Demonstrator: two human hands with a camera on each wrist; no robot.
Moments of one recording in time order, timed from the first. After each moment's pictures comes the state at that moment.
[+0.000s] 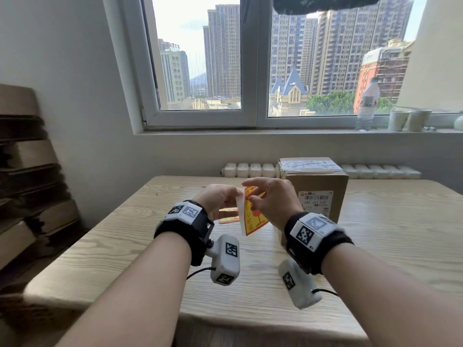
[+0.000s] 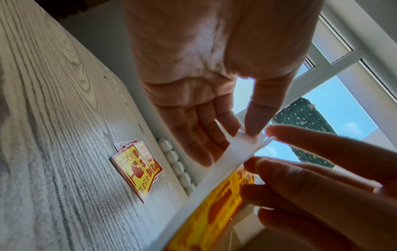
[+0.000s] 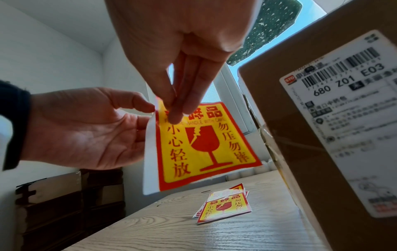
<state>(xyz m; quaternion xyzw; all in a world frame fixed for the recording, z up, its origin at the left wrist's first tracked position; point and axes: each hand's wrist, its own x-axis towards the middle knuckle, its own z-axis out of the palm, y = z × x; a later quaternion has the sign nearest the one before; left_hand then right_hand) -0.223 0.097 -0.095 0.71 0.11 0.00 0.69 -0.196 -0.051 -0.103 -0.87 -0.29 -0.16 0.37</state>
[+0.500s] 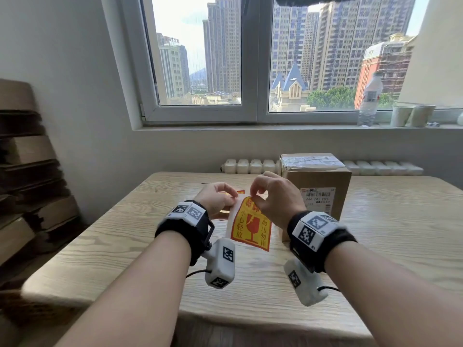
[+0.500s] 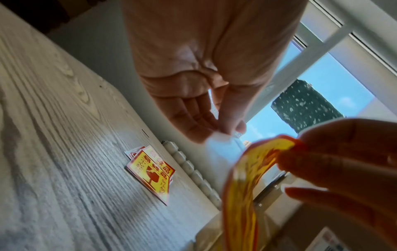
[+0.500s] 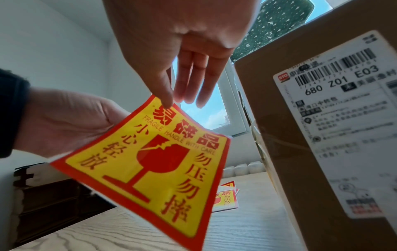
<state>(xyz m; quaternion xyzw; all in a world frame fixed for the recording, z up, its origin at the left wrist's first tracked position) -0.217 0.105 -0.108 0.76 0.14 0.01 0.63 -0.189 -0.053 -0.109 -0.90 -0.30 -0.19 0.26</state>
